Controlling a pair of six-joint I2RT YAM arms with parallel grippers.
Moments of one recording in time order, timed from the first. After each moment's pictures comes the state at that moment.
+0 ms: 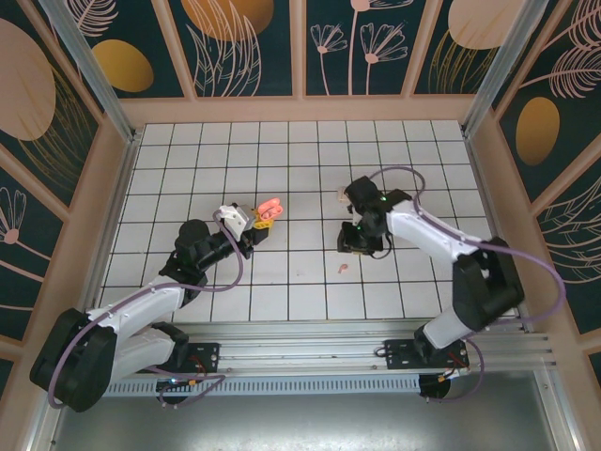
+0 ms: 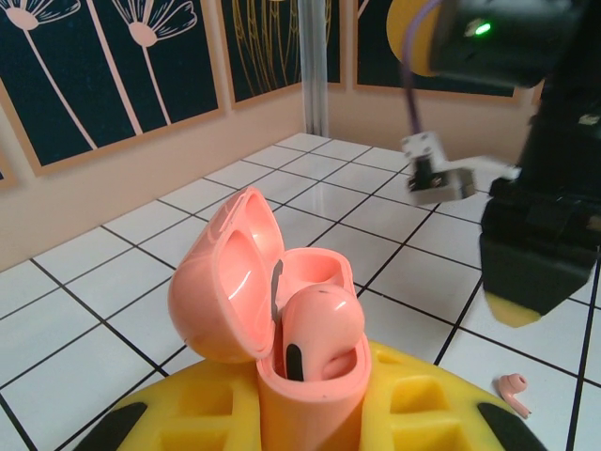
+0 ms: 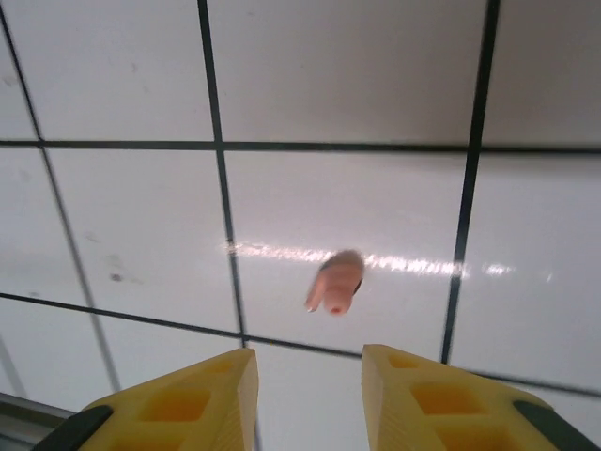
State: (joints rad) left arm -0.49 1.10 0.37 0.64 0.43 0.08; right arm 0.55 1.49 1.04 -0.87 -0.23 0.61
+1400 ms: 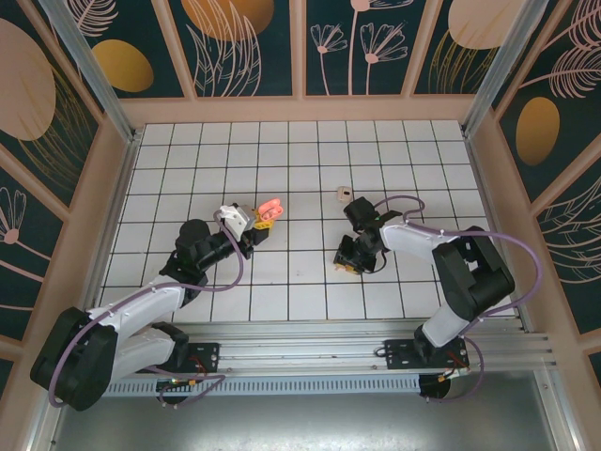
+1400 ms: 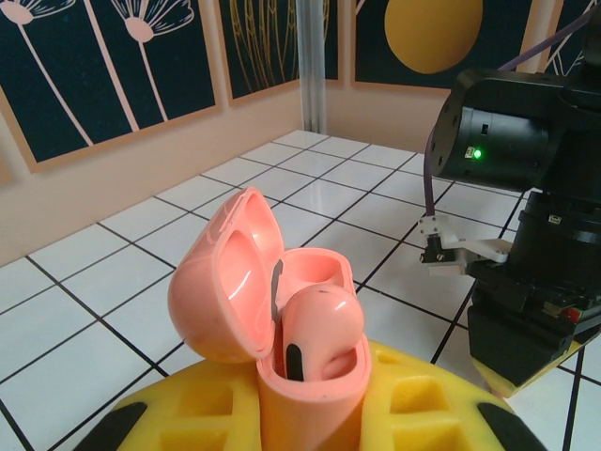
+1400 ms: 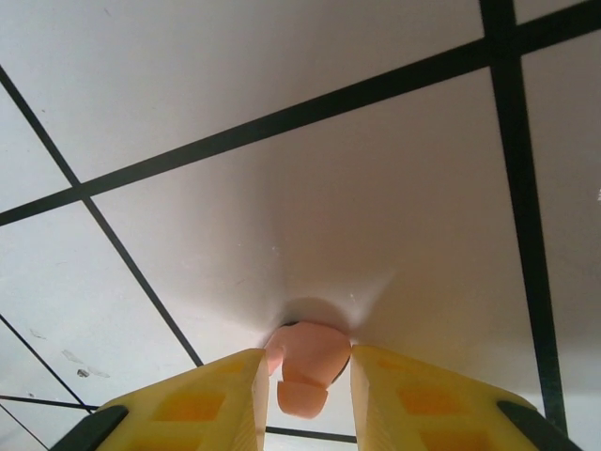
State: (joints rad) left arm -0.49 1.11 0.37 0.64 0.43 0.08; right arm 0.55 1.61 0.86 -0.59 -0.31 0.89
